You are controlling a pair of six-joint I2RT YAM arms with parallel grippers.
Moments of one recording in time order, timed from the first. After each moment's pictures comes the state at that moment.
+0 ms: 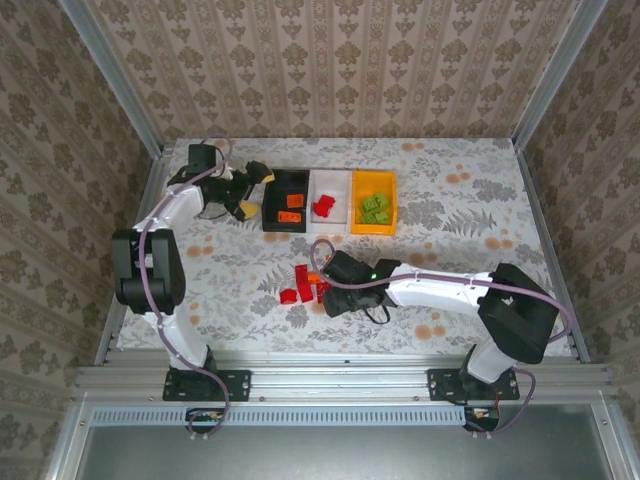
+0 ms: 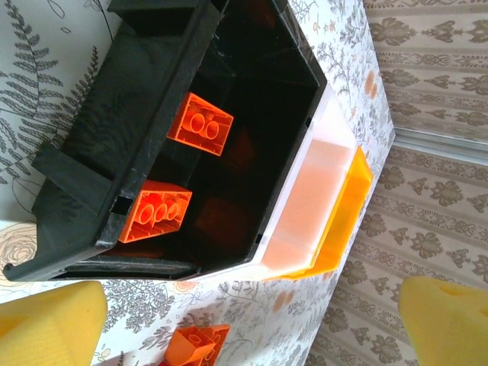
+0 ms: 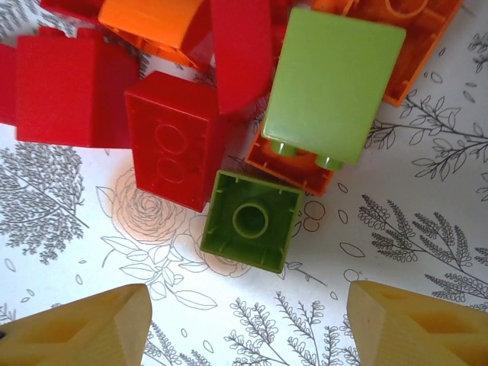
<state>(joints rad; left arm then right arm) -0.09 1.82 1.37 -0.47 0.72 -0.88 0.95 1.59 0.95 -0.53 0.09 0.58</state>
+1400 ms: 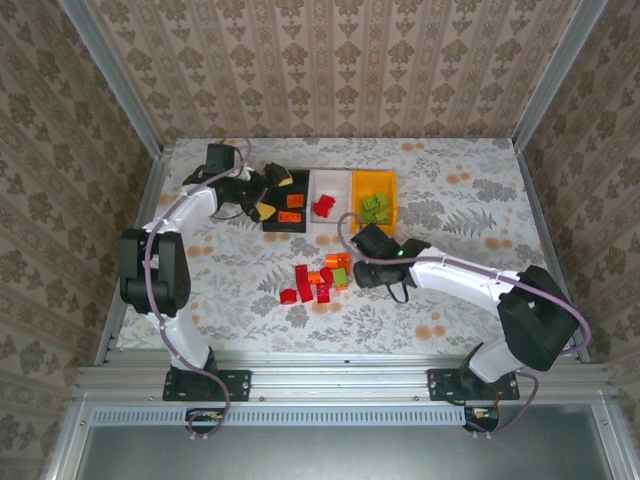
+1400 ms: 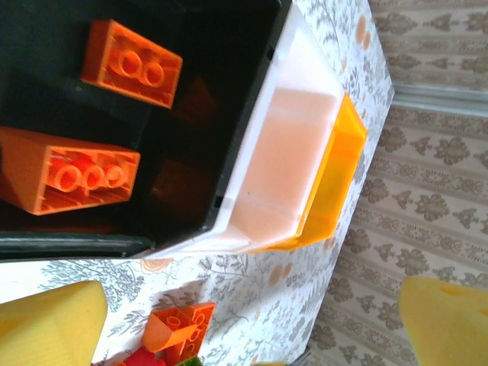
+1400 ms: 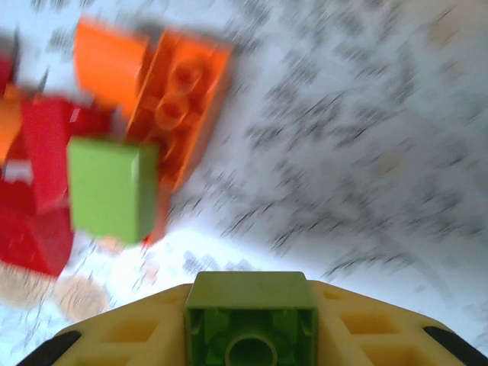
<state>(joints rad) -0.20 1.81 1.37 -0.45 0.73 -0.89 0.70 1.50 0.96 -0.57 0.14 0.42</state>
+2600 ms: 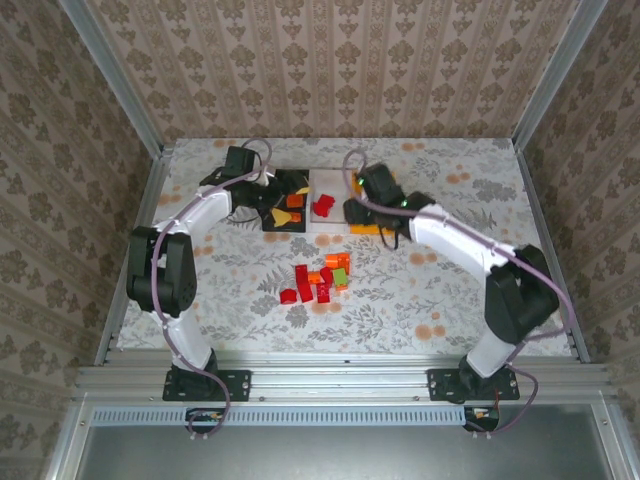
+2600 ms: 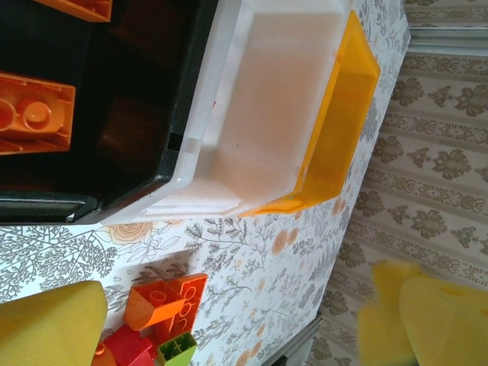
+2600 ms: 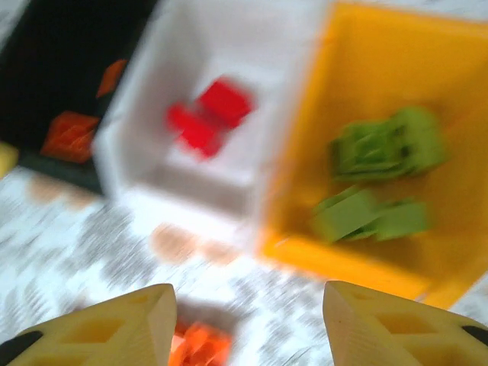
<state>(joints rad) -0.29 1.82 1.37 -0.47 0.73 -0.87 0.60 1.63 1.27 -0.47 0.12 0.34</state>
